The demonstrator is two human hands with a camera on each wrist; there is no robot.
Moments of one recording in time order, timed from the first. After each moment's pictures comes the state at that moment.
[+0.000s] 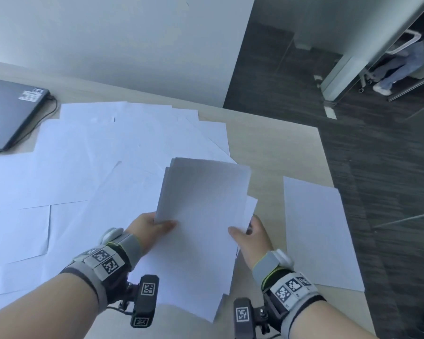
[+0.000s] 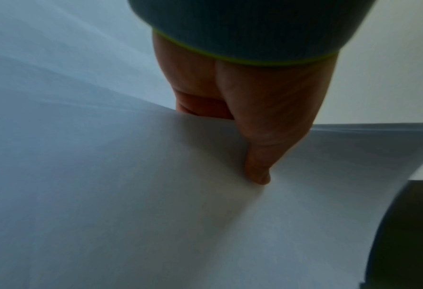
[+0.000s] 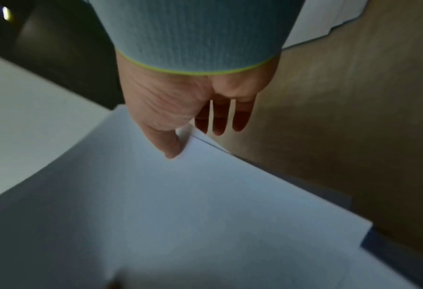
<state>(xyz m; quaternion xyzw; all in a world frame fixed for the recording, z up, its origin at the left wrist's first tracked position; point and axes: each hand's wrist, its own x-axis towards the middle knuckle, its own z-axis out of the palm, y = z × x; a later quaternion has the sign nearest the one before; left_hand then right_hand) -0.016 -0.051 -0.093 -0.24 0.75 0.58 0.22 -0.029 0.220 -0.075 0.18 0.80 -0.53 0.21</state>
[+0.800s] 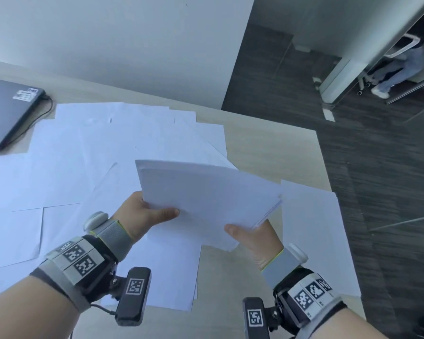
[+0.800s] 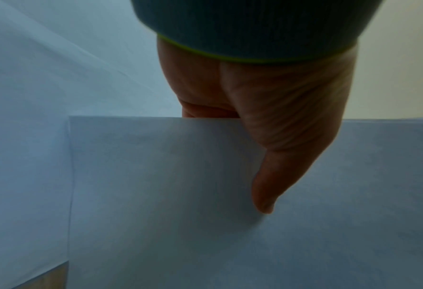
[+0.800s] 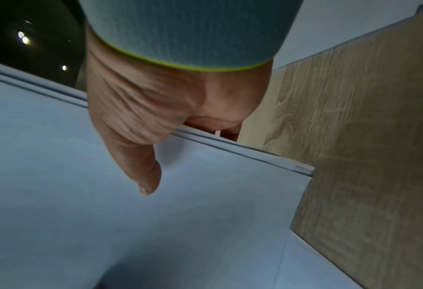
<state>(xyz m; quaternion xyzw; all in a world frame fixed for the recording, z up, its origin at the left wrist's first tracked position) -0.035 -0.050 -0.031 -0.10 0.66 0.73 0.11 -0.042 0.220 -0.023 0.03 0.77 -0.62 0.17</state>
